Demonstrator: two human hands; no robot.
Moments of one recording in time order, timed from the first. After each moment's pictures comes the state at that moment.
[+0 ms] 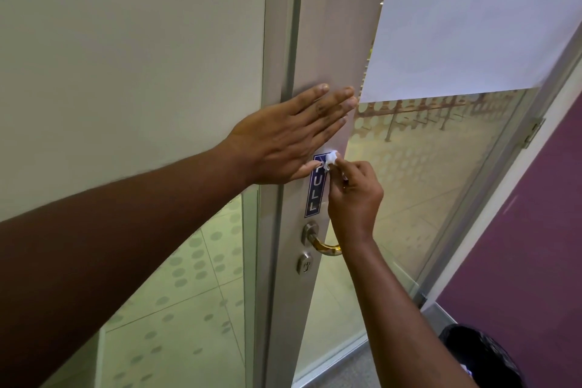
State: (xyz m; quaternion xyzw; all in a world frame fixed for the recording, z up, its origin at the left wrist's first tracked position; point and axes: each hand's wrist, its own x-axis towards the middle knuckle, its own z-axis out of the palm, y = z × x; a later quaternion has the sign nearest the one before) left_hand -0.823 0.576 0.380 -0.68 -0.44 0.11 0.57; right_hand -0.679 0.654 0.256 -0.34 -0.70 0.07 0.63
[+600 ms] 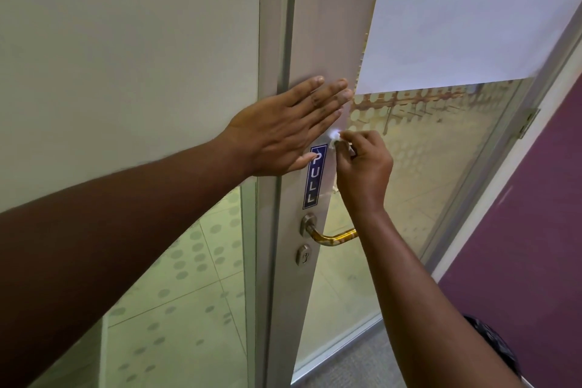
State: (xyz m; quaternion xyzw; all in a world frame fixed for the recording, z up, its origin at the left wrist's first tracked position) left_hand -0.823 0.576 0.379 -0.69 -0.44 0.12 0.57; right_hand -0.669 0.664 0.290 -0.35 -0.70 0.07 0.62
